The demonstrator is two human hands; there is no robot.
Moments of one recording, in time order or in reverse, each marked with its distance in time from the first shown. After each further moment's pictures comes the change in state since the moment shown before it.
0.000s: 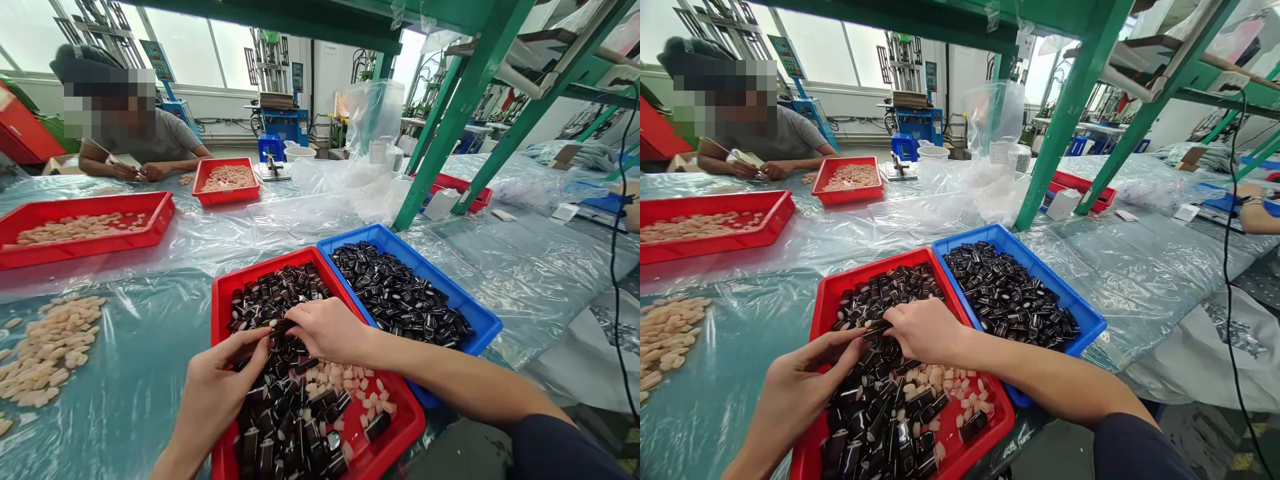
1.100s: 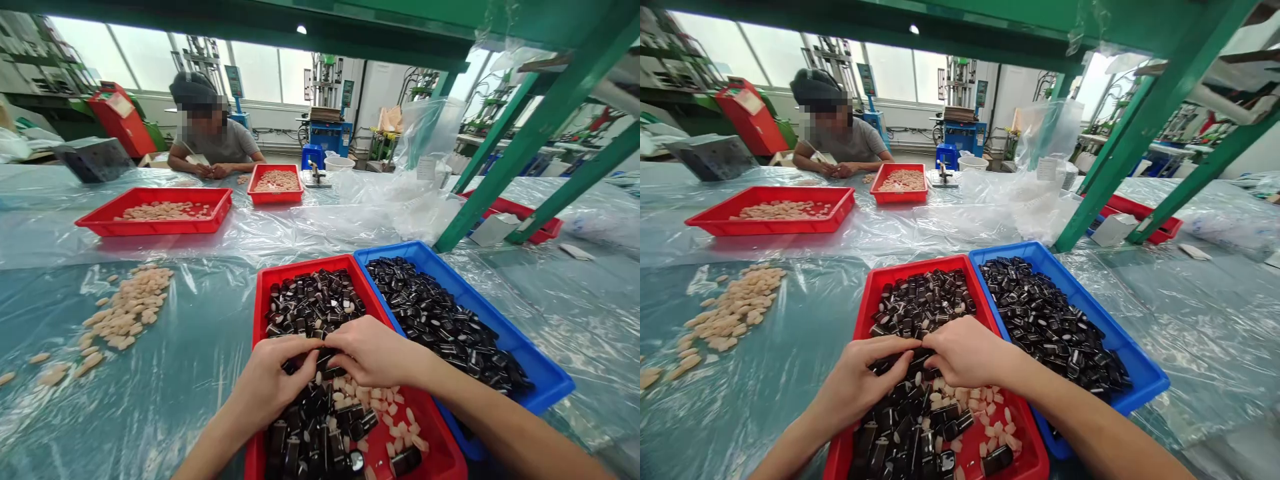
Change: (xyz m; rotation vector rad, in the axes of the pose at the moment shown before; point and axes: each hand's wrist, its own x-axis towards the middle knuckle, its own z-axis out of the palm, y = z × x) left_hand -0.007 0.009 0.005 0.099 -0.272 0.169; right_hand -0.007 -0.001 -0.020 0.065 -0.294 -0.134
